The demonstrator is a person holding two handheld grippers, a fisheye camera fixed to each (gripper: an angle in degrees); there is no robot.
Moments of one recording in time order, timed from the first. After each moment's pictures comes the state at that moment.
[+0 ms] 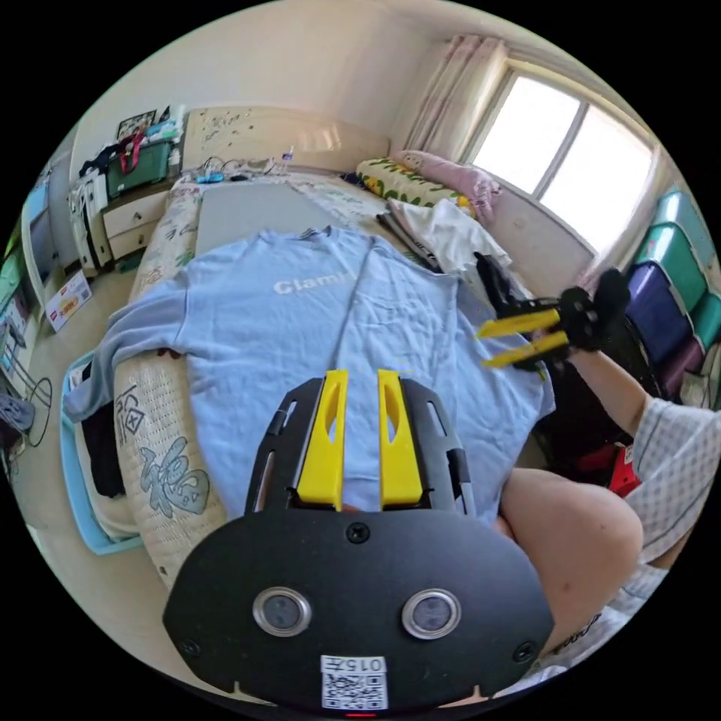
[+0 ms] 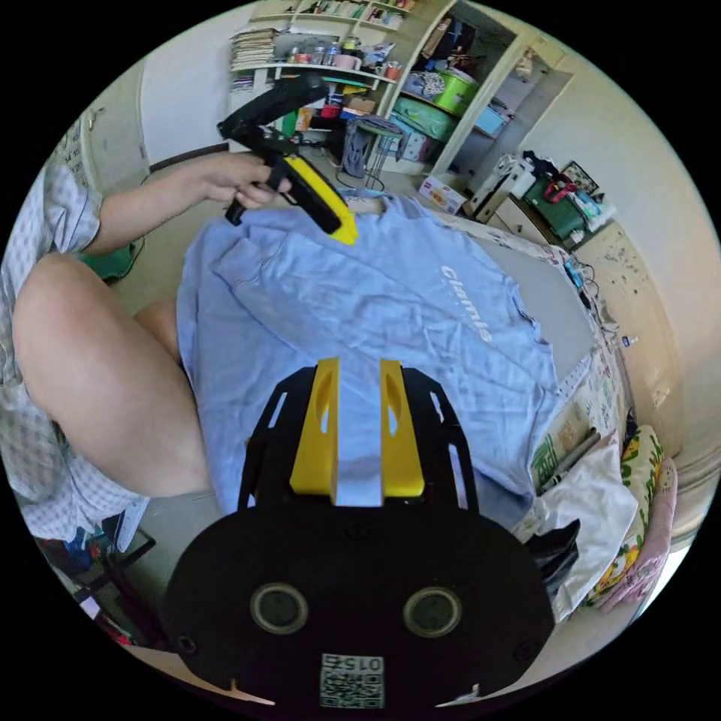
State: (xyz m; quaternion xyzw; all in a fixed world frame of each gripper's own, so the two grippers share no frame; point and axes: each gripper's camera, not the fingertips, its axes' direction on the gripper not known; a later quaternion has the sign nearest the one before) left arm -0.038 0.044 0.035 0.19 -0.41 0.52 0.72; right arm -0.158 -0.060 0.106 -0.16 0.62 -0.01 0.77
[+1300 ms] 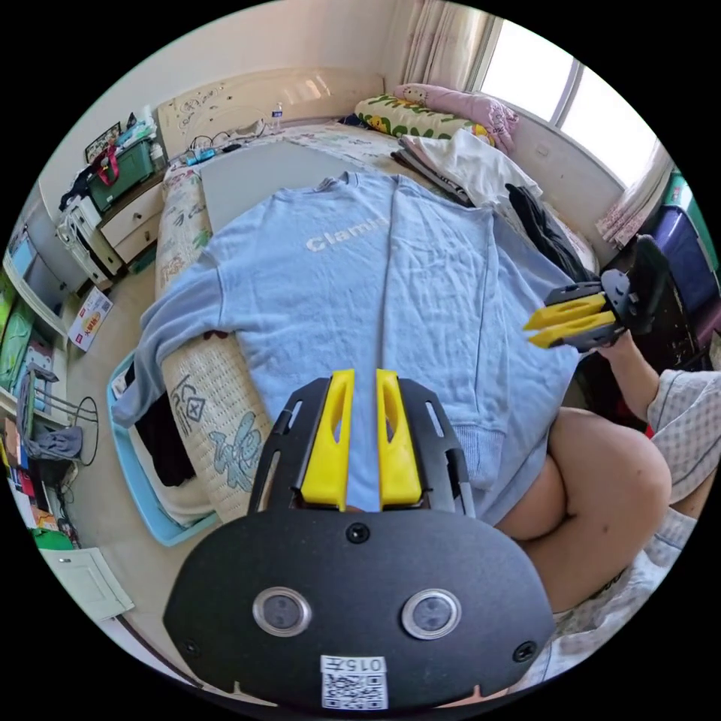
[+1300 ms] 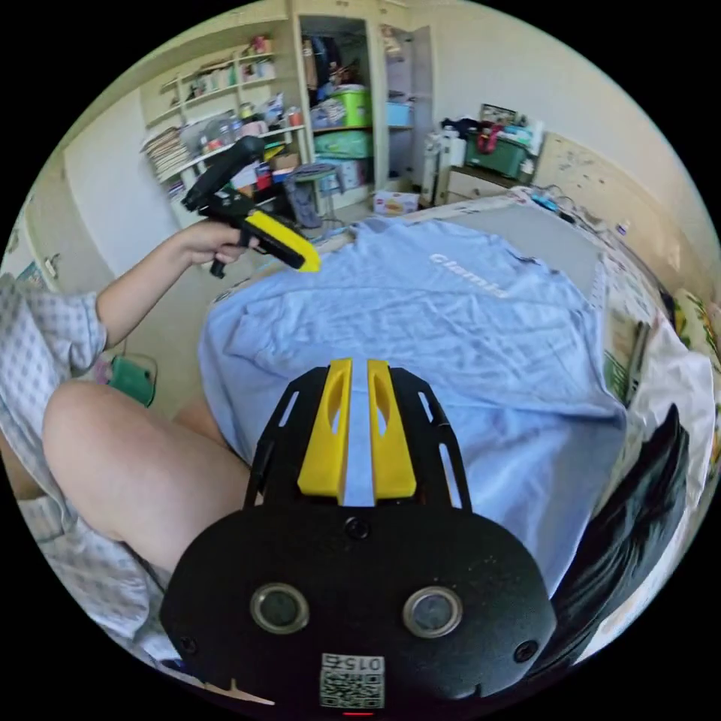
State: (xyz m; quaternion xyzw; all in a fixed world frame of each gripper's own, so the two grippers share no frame) left arm 0.034 0.055 0.063 0.13 -0.53 0.52 0.66; right arm -0.237 0.049 -0.013 0.13 0.62 0.18 0.75
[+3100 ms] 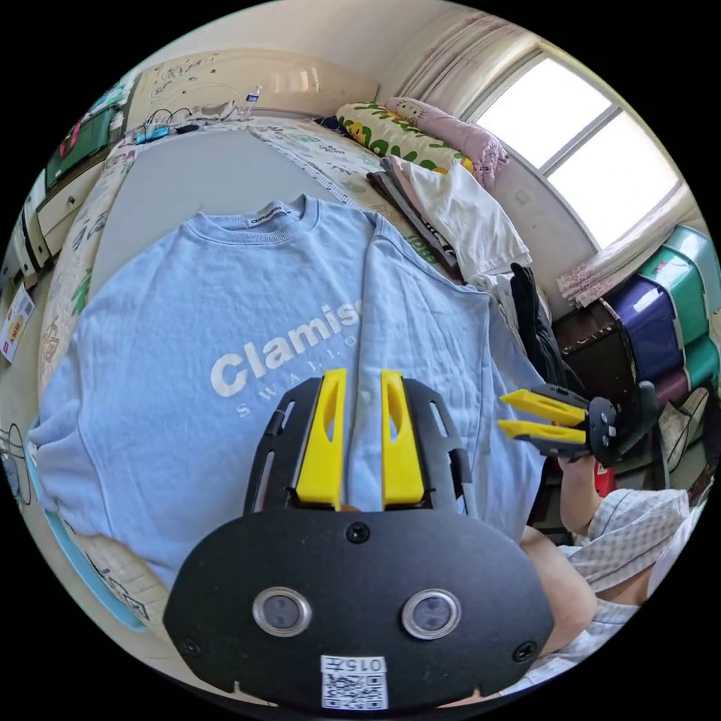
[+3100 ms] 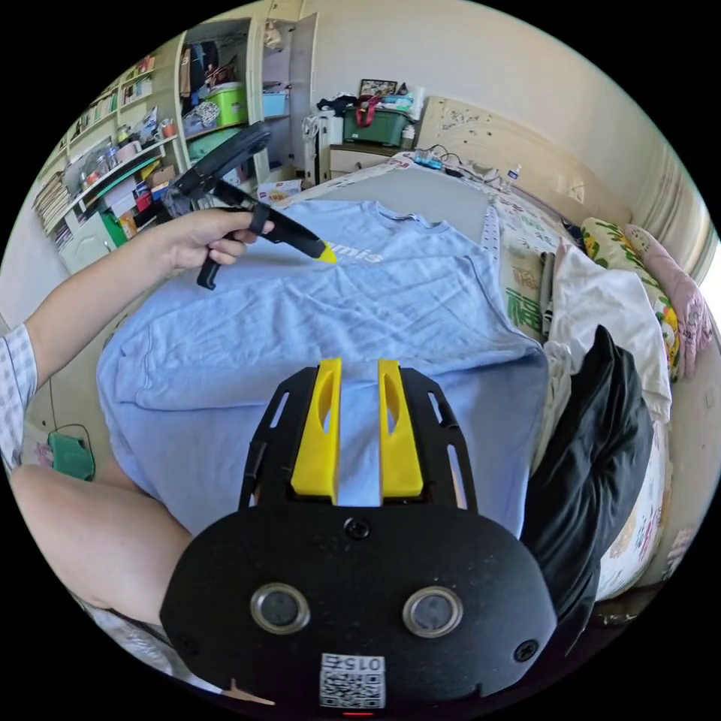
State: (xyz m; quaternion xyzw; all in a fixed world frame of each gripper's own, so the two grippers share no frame) left arm 0.158 -0.113 0.115 0.08 -0.41 0.51 0.75; right arm -0.305 0.015 -0.053 0.09 0.69 0.24 0.68
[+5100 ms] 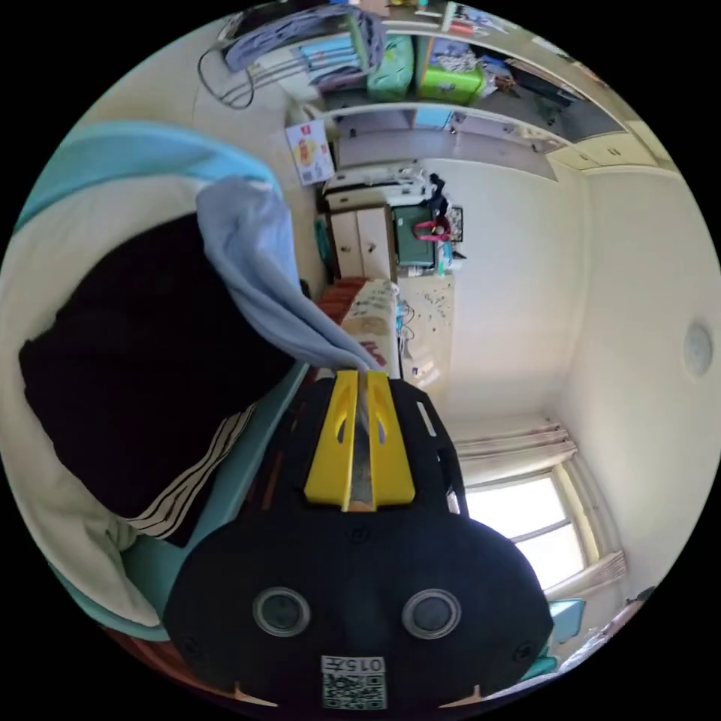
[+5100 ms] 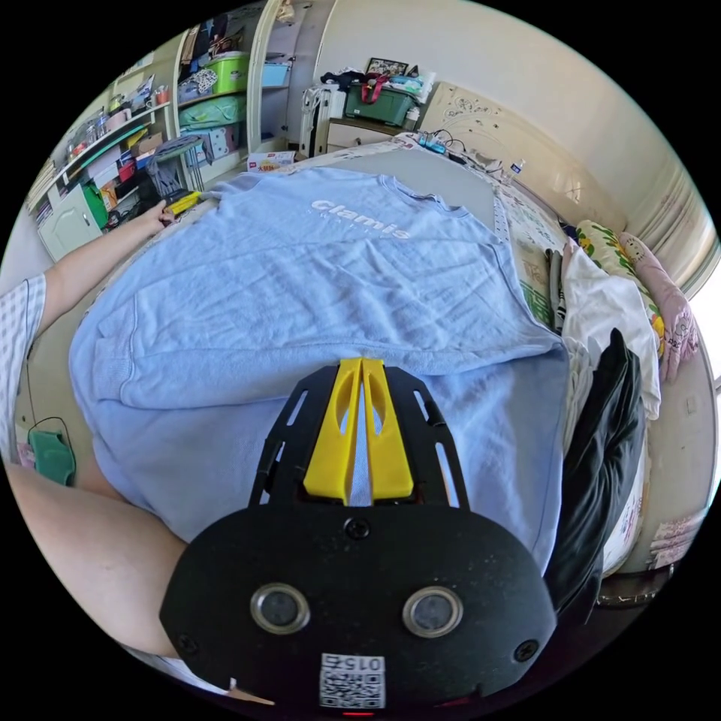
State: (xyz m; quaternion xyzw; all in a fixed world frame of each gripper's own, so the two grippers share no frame) left arm -0.069 -0.146 -0.436 0.55 0.07 0.23 0.80; right arm -0.265 -0.080 0.086 0.06 0.71 0.28 0.64
